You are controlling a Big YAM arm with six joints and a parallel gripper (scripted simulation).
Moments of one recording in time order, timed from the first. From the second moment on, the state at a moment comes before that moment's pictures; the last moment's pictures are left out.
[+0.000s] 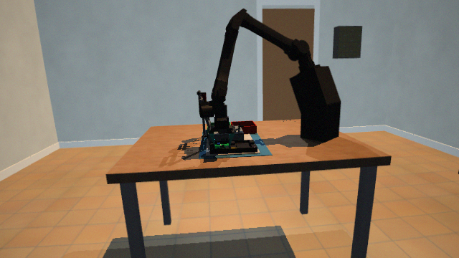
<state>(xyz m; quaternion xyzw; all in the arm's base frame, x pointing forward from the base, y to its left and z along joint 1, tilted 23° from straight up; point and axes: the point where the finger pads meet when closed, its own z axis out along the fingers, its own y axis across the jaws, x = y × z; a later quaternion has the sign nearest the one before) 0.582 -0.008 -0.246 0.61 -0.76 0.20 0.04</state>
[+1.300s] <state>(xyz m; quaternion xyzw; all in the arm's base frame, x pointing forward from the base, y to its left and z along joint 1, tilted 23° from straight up) 0.579 -0.005 -0.239 0.61 -0.76 0.19 0.04</state>
